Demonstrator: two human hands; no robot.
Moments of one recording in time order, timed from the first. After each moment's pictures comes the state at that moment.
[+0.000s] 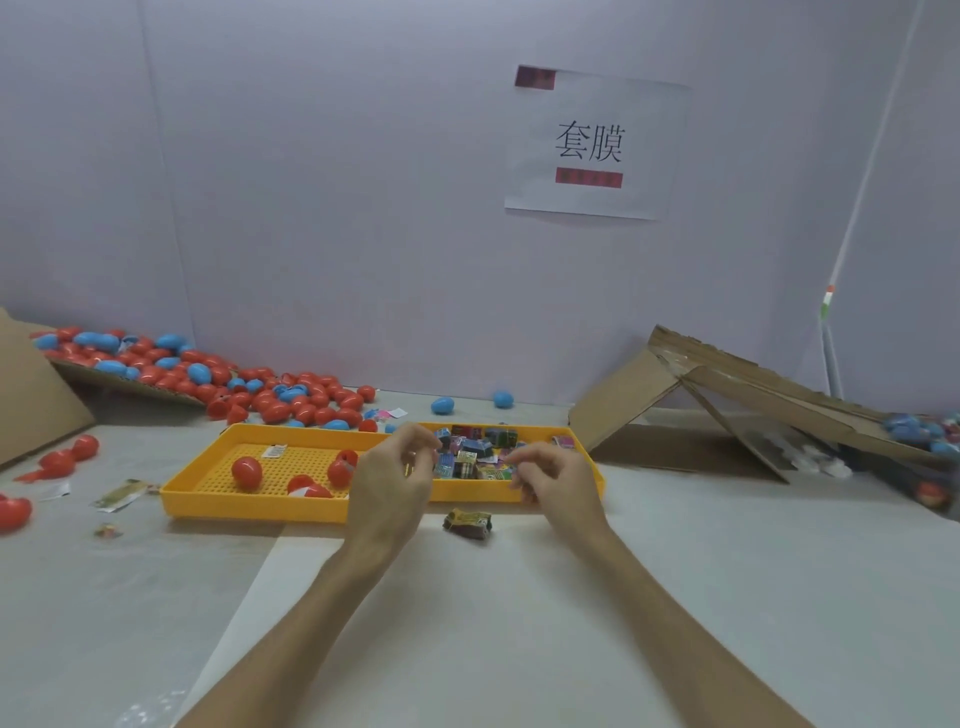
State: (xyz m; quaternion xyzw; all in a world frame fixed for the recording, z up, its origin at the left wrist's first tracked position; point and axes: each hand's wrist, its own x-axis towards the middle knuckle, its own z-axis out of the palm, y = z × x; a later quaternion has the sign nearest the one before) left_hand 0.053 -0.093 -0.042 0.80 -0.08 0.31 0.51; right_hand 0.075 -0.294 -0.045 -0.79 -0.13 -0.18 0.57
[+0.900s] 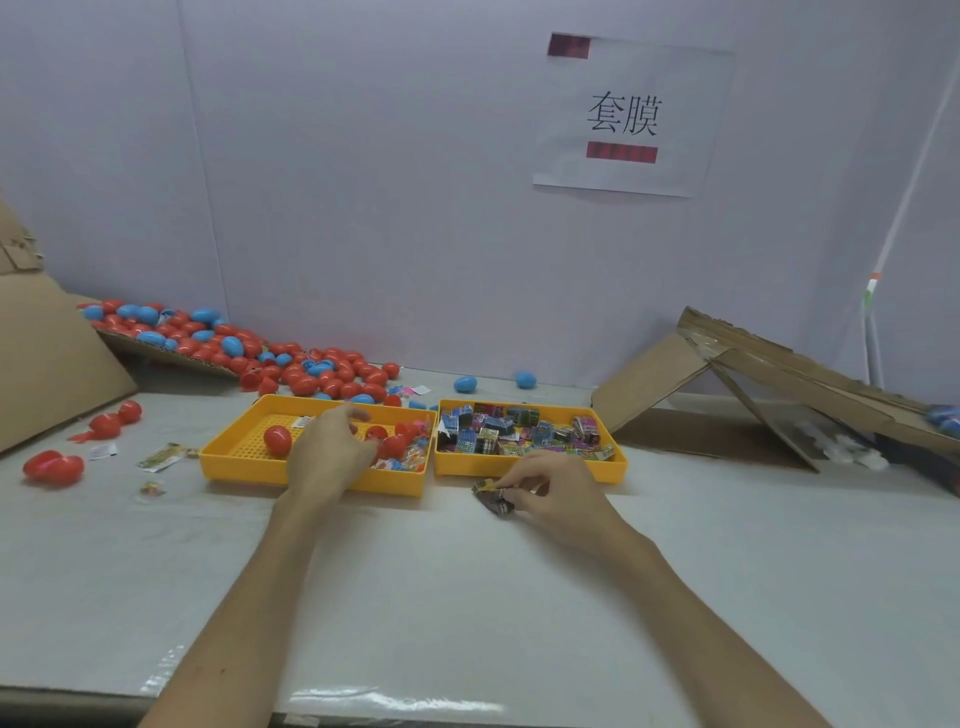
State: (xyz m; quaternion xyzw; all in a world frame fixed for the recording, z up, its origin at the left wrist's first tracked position) left_hand 0.081 -0.012 -0.042 0.91 0.14 0.19 0.35; right_hand 0.066 -0.289 -0.058 -0.88 -0.26 -0.13 0.38
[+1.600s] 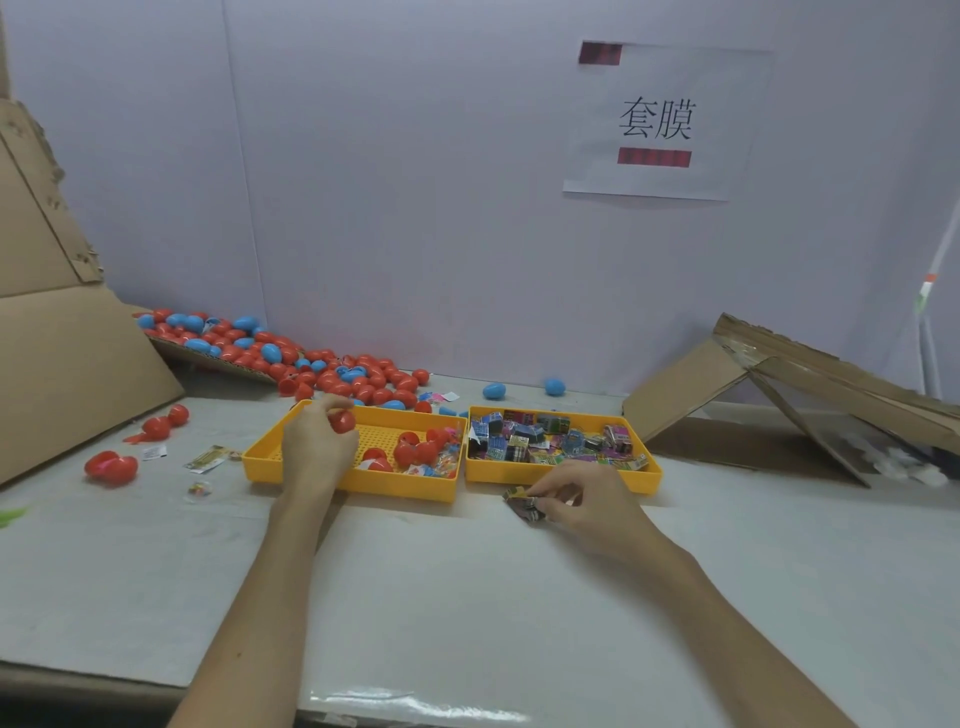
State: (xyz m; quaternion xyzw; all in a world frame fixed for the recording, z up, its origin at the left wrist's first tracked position) left_hand 0.078 0.026 -0.040 0.84 0.18 0.30 0.41; right_hand 0.071 -0.291 -0.062 -0.88 -0.24 -0.11 0.39
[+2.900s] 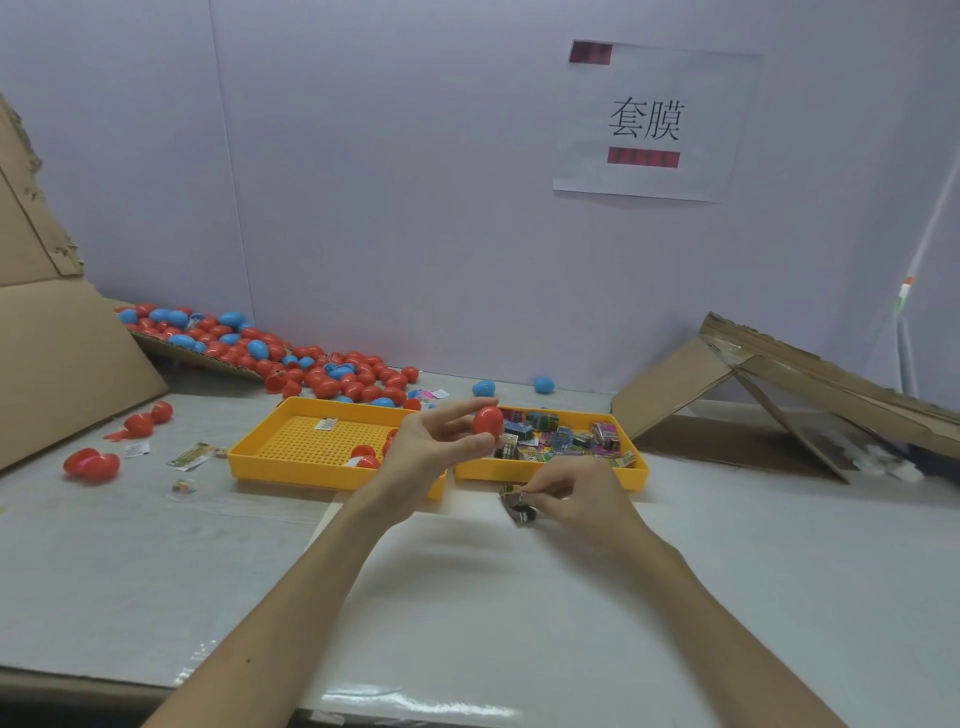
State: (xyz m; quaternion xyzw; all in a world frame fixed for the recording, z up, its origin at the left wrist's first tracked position) left_hand 0.052 -0.068 -0.029 0.63 -0.19 0.04 0.76; right_hand 0.070 -0.292 -0.059 -0.87 -0.26 -0.14 0.39
